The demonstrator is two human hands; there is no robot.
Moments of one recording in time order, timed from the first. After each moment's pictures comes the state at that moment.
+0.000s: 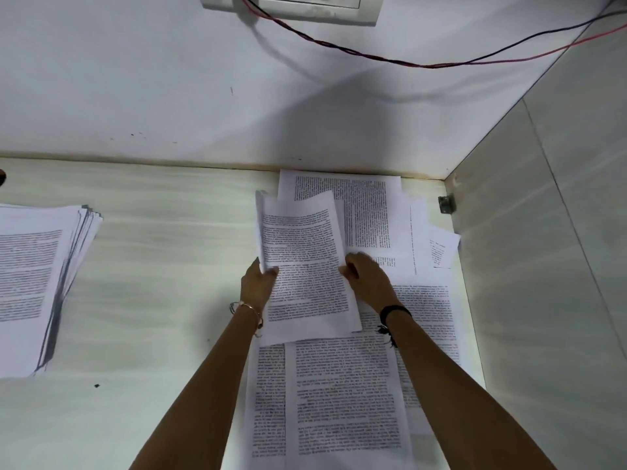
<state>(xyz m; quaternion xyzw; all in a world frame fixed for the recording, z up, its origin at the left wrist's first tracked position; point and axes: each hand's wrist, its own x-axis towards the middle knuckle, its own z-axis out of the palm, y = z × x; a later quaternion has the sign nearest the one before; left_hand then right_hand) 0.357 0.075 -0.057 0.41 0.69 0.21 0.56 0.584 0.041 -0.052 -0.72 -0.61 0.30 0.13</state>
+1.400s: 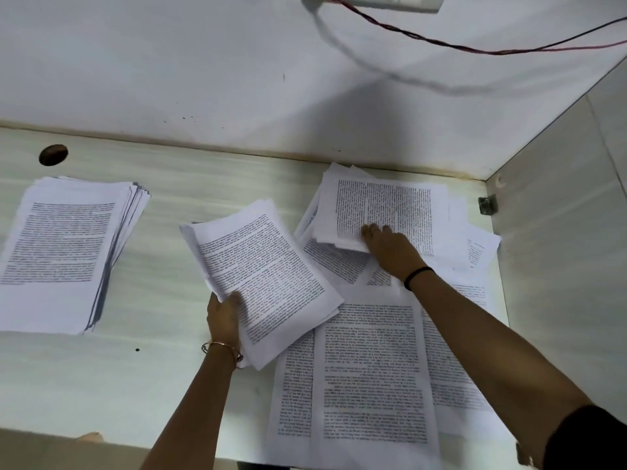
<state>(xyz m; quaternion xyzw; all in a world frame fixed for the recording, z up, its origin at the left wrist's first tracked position) 0.257 -0.002 -0.054 0.19 0.74 0.40 0.51 0.576 0.086 -0.042 -0.56 -0.81 -0.06 -0.18</state>
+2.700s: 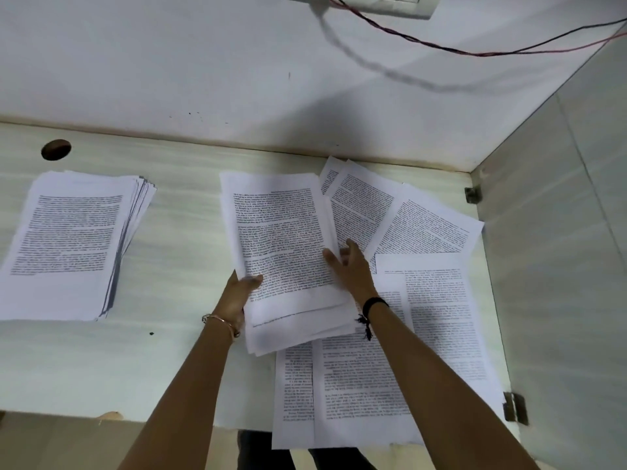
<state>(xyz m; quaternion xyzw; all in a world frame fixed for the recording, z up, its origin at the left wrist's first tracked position) 0.238 0.005 -0.044 0.26 0.63 0.32 0.66 0.474 0.015 -0.039 -0.74 -0.41 0.45 0.27</state>
